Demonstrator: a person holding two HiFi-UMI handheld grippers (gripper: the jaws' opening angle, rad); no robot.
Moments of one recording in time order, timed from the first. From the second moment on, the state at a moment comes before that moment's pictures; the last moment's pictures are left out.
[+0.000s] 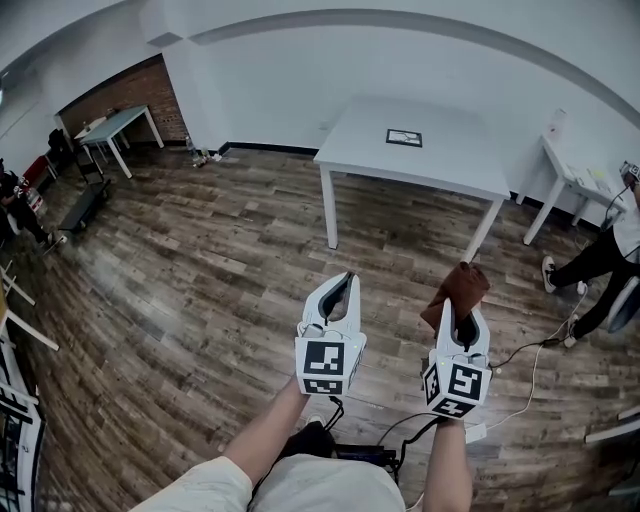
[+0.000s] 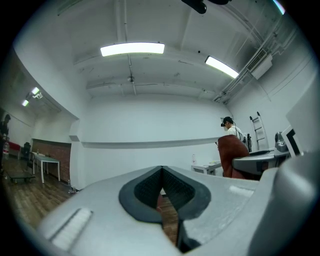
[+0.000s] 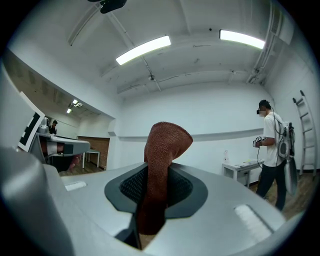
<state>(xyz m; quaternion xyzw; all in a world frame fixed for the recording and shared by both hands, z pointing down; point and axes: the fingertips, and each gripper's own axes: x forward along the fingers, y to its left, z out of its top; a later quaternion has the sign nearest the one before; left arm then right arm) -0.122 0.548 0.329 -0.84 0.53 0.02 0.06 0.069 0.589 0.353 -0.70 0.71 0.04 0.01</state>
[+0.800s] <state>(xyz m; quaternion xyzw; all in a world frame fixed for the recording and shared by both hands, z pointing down) -0.128 0.260 0.333 -0.87 0.50 0.03 0.06 0.055 0.313 0.358 -0.73 0.68 0.04 -0.02</state>
